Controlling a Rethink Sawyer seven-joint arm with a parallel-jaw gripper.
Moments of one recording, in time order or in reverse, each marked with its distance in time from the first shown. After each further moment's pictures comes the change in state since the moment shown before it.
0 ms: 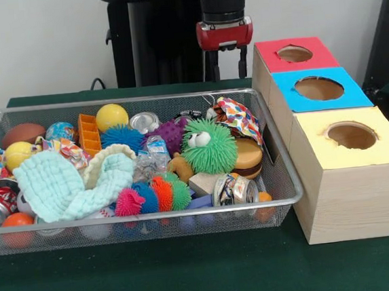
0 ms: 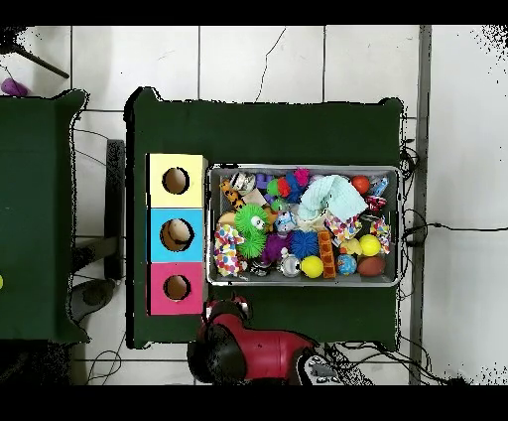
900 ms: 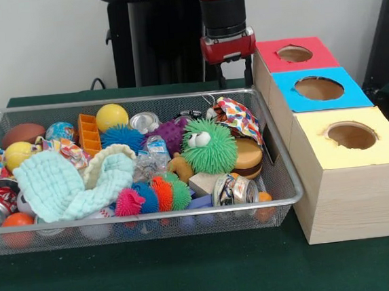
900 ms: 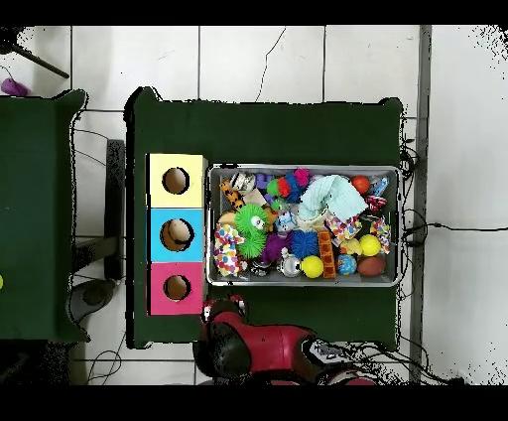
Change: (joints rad) arm -0.073 0.096 0.067 -0.028 -0.053 -0.049 0.000
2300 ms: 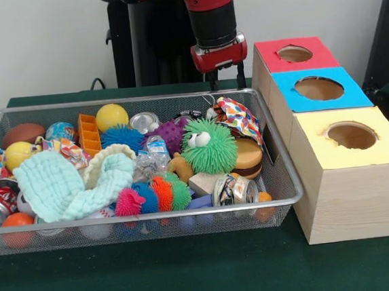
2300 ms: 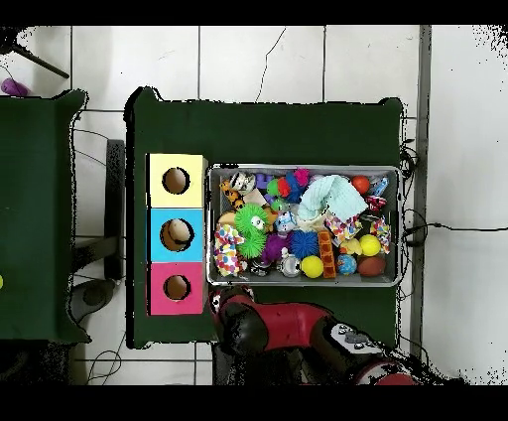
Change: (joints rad) arm -0.120 -0.015 0.098 -0.083 -0.082 0.241 0.000
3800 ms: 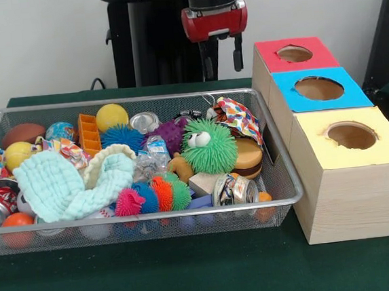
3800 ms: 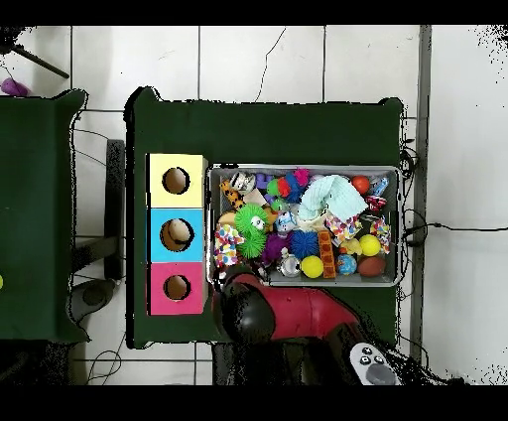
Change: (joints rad) arm -0.017 -0.297 0.069 -0.015 0.113 0.222 0.000
